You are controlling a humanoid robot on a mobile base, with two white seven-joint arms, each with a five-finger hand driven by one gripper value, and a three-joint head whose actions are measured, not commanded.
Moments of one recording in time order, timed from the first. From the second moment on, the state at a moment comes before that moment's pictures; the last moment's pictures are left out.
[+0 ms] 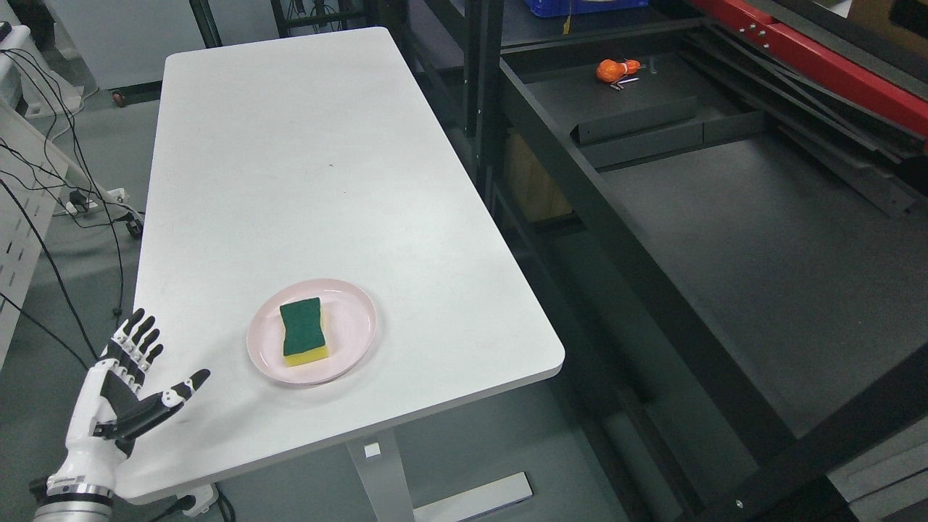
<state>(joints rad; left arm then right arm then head) 0.10 0.29 0.18 -1.71 0.36 -0.05 0.00 -0.08 0.00 -0.21 0.00 -0.12 0.00 -0.07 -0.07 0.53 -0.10</state>
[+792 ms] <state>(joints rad) 0.00 0.31 0.18 -1.67 0.17 -0.11 -0.16 -0.08 0.00 -0.21 0.00 -0.12 0.00 -0.07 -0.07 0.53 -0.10</state>
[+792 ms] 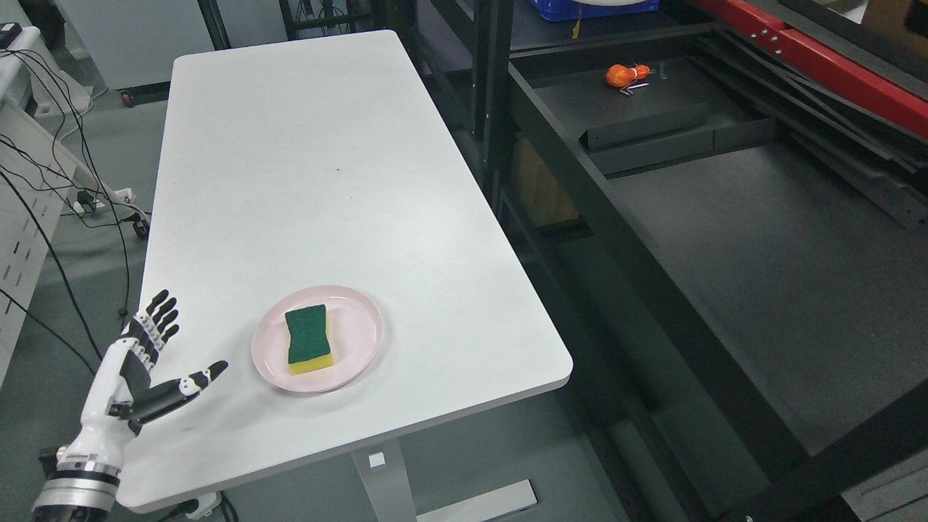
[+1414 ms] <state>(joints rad) -0.26 0.50 0.13 -1.52 -0.45 -0.51 -0.54 -0.08 0.00 -0.21 0.00 -0.12 0.00 -0.07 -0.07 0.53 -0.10</state>
